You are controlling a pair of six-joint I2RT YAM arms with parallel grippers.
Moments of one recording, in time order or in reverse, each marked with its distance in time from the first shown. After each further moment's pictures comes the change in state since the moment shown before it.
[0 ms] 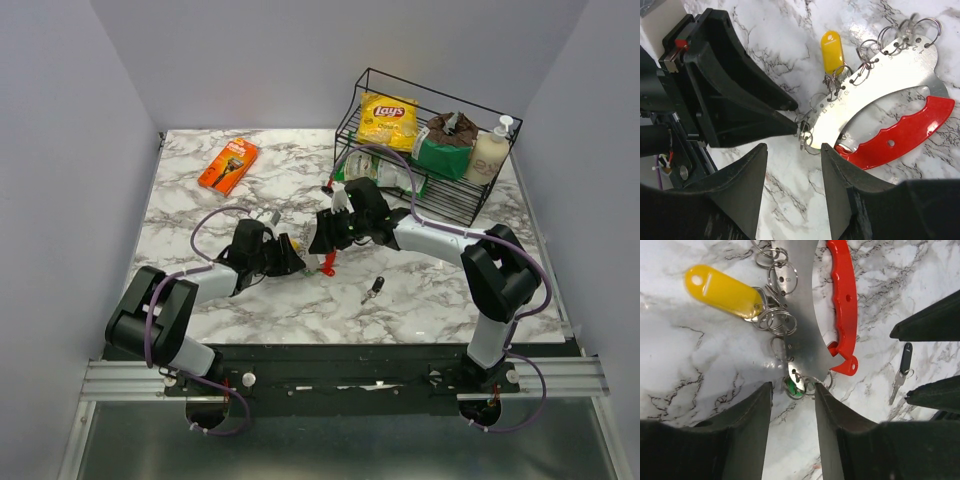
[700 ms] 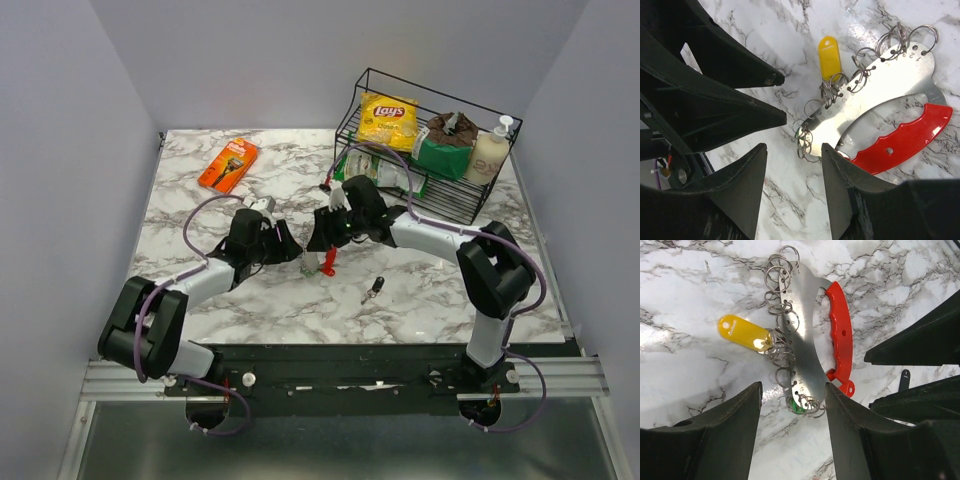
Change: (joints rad) left arm 0.006 -0.084 0.071 -0.096 -0.116 0.029; right arm 0.000 0.026 0.029 -0.007 0.003 0.000
